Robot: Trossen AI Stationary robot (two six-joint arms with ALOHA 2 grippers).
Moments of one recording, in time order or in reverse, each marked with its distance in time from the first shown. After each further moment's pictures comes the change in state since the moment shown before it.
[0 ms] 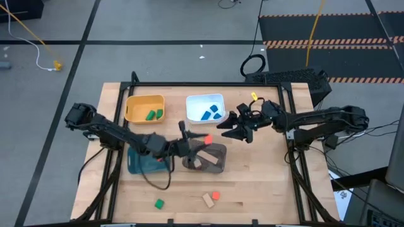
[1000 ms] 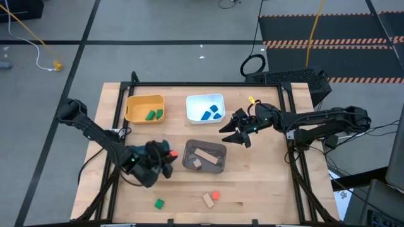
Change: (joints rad) left arm -0.309 -0.163 0.000 -1.293 -0.244 -1.856; right arm 0.001 -0.027 0.000 -0.258 0.006 -0.143
